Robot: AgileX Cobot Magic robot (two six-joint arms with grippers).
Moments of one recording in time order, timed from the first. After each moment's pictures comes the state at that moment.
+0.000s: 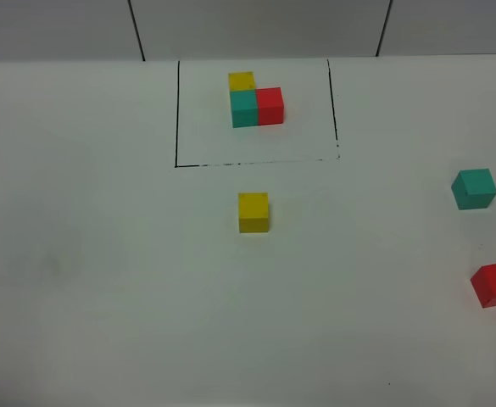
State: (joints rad) left arm 0.00 -0.01 -0.50 -0.16 1.06 0.13; right arm 0.01 0.06 -0.50 0.15 1.06 -0.10
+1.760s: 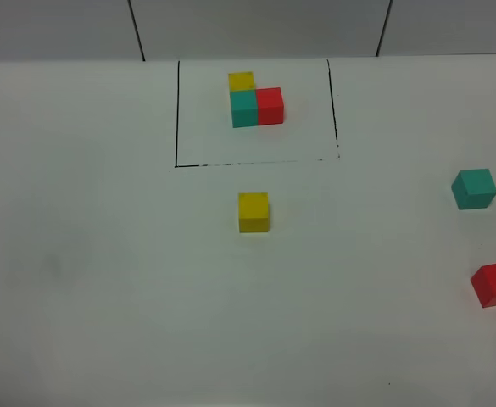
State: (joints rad) left arm 0.00 -0.01 -0.50 -0.16 1.06 0.13; right arm 0.01 0.10 -0.51 0.15 1.06 -0.10
